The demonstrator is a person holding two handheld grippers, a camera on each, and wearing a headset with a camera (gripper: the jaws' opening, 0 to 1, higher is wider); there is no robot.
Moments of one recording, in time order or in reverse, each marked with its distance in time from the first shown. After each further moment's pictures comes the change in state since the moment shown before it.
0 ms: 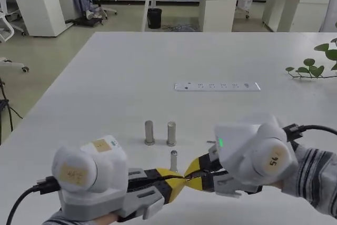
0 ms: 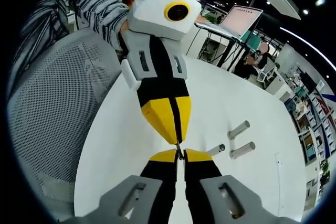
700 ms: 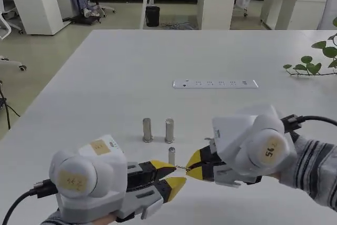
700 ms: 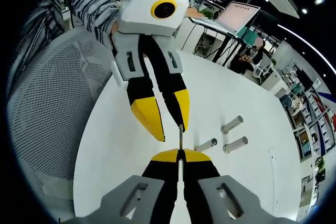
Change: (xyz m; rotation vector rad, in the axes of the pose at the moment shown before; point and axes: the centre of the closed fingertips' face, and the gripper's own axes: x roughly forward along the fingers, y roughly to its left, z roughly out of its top) left arm -0.002 0.008 0.001 0.074 -0.021 0.075; right arm -0.007 -0.012 -0.007 0.007 0.069 -0.047
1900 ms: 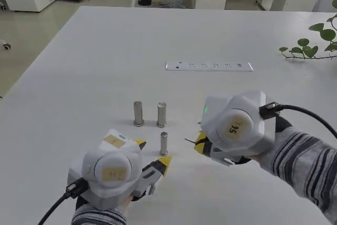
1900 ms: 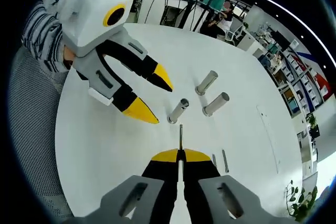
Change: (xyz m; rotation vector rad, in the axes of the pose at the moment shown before) left arm 0.042 0.071 -0.051 -0.058 0.078 0.368; right arm 0.019 -0.037 -0.058 0.230 0.214 -0.175
